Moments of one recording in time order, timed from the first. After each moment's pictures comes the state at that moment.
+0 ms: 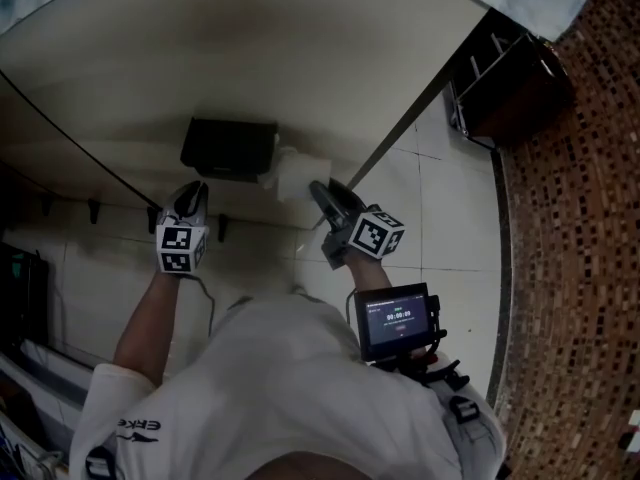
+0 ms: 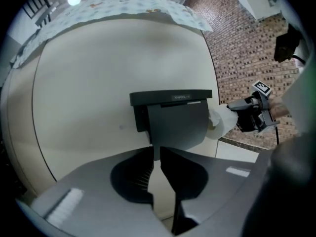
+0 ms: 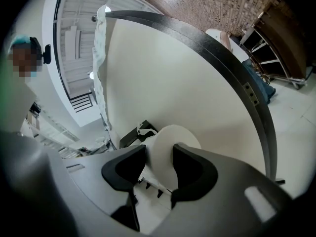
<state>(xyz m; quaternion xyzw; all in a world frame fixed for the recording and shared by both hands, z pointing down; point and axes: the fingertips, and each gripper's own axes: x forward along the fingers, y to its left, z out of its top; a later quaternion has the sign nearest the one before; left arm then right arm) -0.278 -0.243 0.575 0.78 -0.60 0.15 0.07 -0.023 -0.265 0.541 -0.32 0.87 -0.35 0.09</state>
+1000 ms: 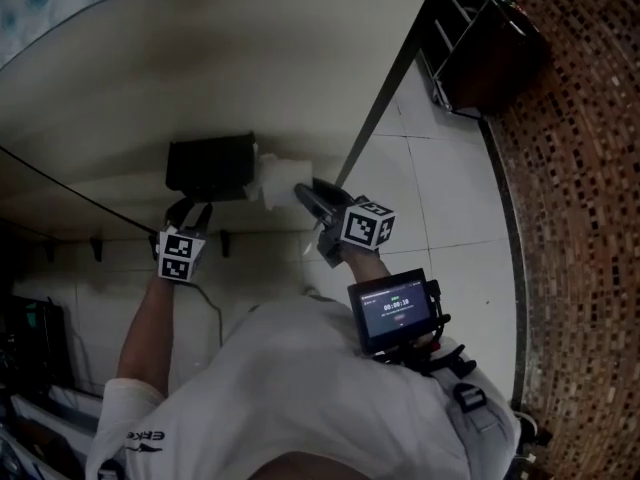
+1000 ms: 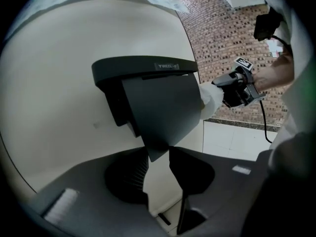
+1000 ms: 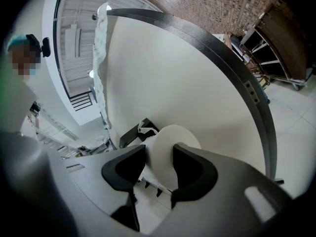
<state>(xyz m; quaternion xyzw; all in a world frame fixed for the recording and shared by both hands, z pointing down) -0.255 -0.261 0.602 0.83 -0.48 0.27 0.02 -0.026 -0.263 0.542 -0.33 0.87 -0.35 0.08</state>
